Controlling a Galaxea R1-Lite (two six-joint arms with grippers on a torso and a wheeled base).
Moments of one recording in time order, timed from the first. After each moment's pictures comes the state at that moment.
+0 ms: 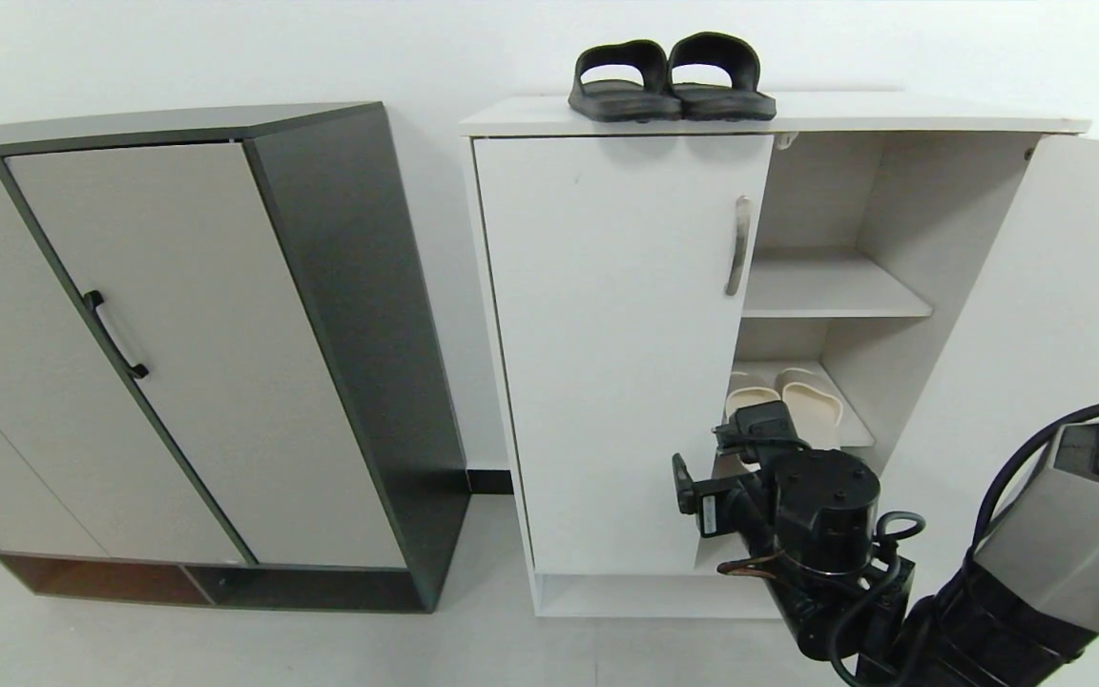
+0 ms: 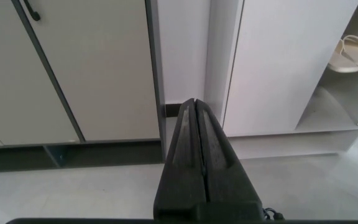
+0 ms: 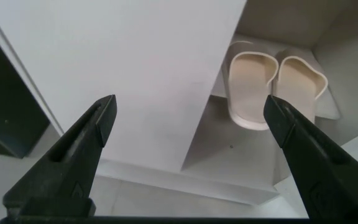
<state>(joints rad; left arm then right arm) 0.00 0.00 0.00 0.00 -0.03 0.02 0.75 2.08 -0.64 -1.34 -0.64 -0.03</state>
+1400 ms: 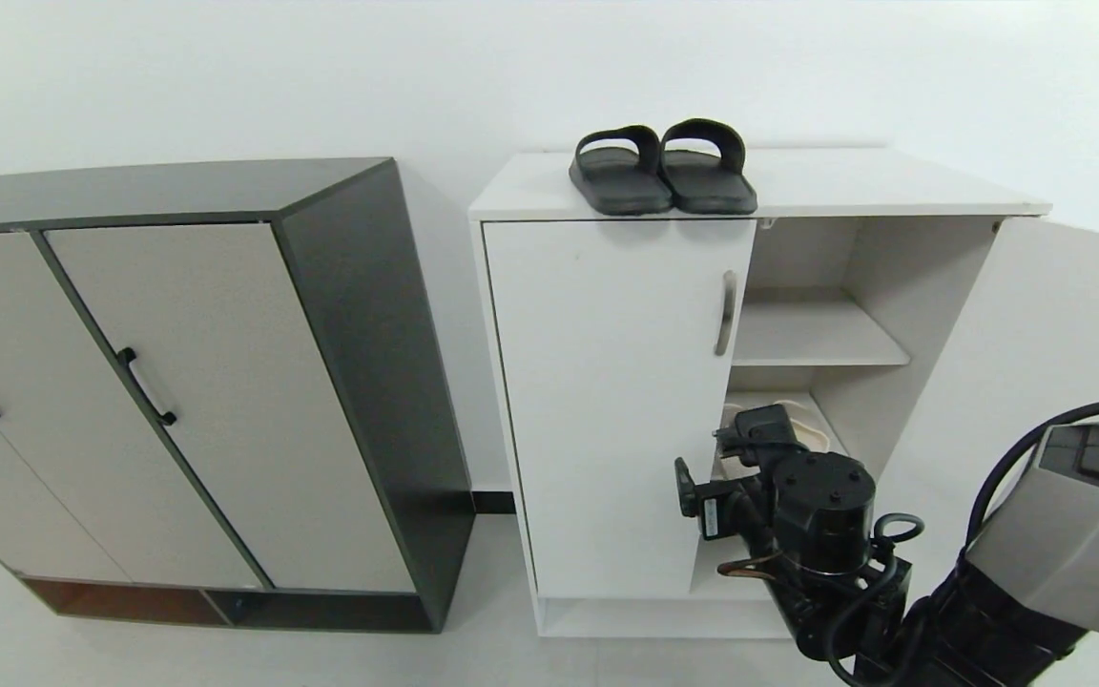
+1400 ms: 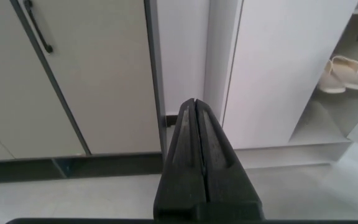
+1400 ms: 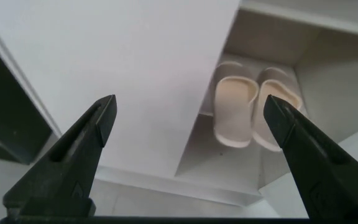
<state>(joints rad) 0.00 0.00 0.00 0.00 -0.03 0.02 0.75 2.09 -0.63 -1.34 -0.64 -0.03</state>
